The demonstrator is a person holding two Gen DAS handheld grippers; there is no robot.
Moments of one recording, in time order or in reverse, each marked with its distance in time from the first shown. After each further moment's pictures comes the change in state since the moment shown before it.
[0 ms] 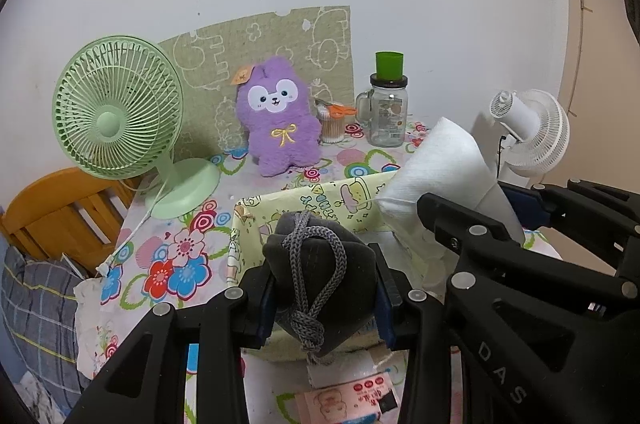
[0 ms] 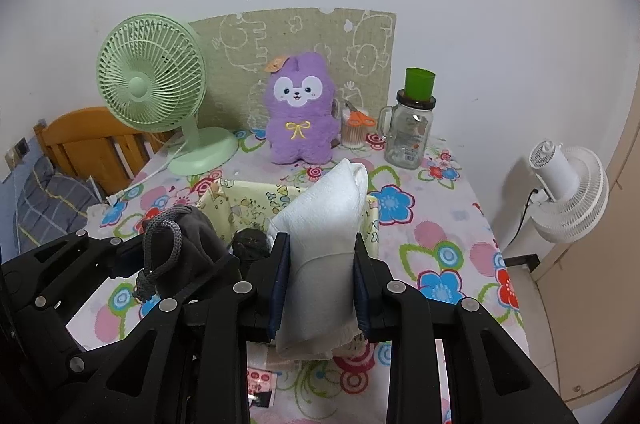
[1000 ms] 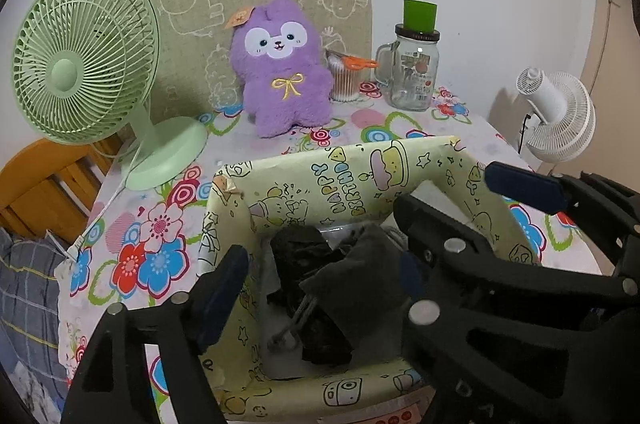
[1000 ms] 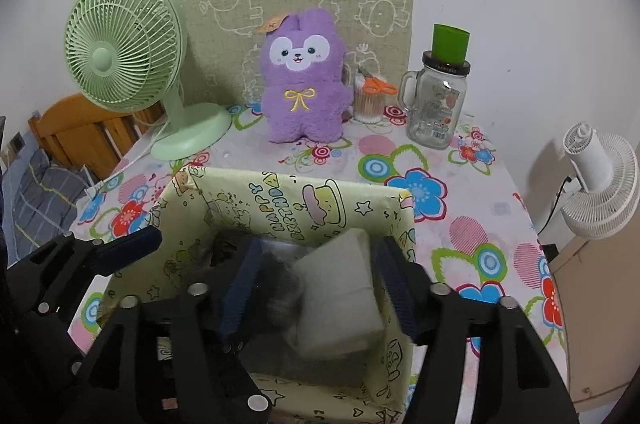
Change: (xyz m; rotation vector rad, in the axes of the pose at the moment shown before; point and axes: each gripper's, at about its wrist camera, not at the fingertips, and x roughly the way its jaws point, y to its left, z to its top) left arm 0.083 0.017 -0.002 -0.041 0.133 -0.008; right arm 0.088 -0.003 0.002 0.007 0.083 0.038
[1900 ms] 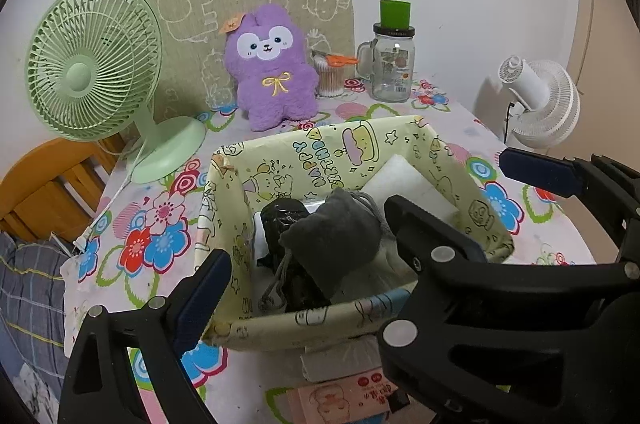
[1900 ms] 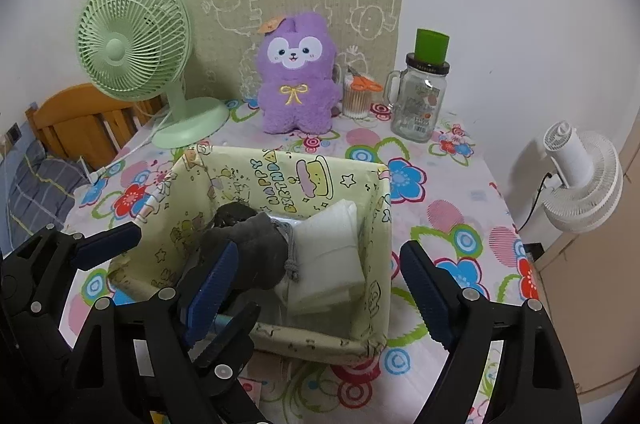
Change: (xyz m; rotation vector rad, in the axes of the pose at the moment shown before) left arm -0.031 -0.016 -0.021 0.037 -0.006 -0.007; right arm -0.037 0.002 -0.022 -0.017 -0.008 -0.042
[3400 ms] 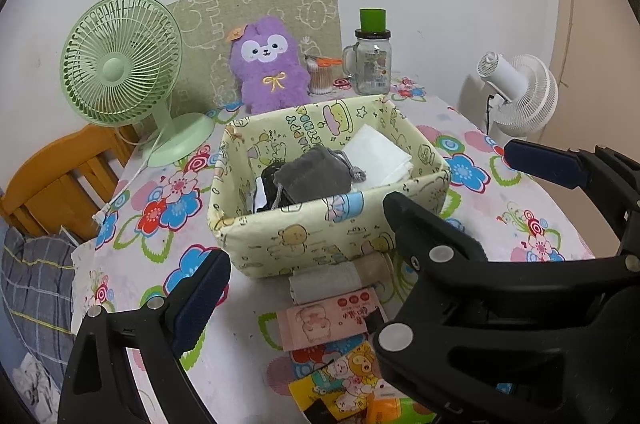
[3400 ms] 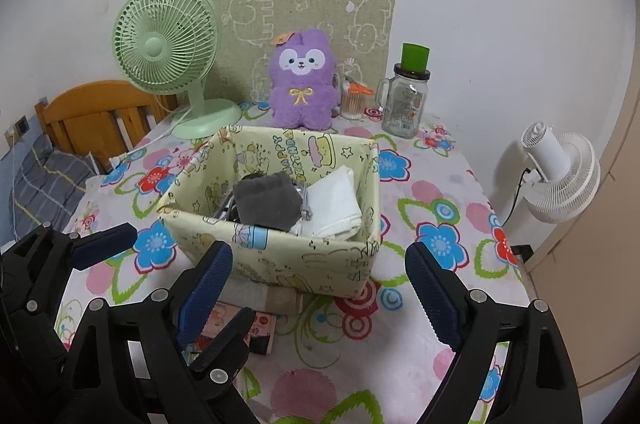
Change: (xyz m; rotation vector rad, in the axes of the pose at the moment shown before) left arm -0.060 -0.018 -0.054 0.019 -0.039 0.007; right arm -0.066 0.013 -0.050 -0.010 -0.056 -0.025
